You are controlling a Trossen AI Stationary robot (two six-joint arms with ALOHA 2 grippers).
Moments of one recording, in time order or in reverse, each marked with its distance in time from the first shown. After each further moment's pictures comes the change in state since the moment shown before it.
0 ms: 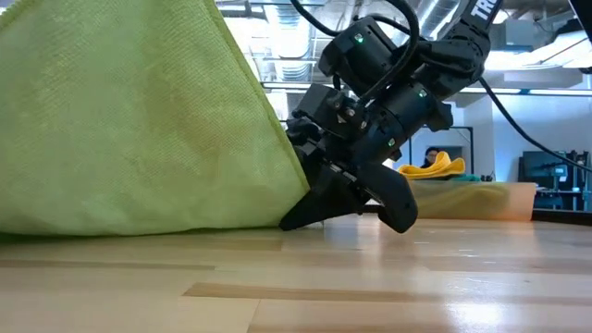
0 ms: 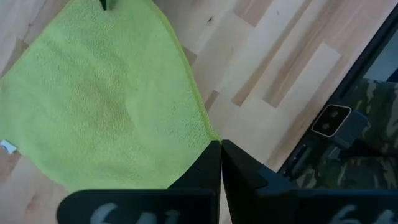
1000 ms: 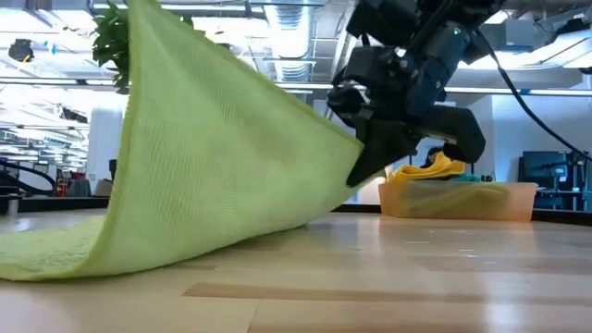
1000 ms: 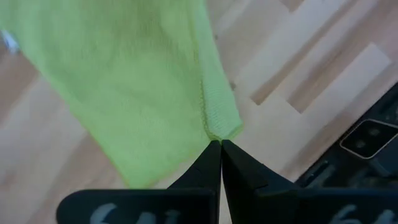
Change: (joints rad) left arm 0.001 0.001 -0.165 0.087 0.022 -0.145; right arm 0.014 -0.300 -0.004 -0.537 0.062 0.013
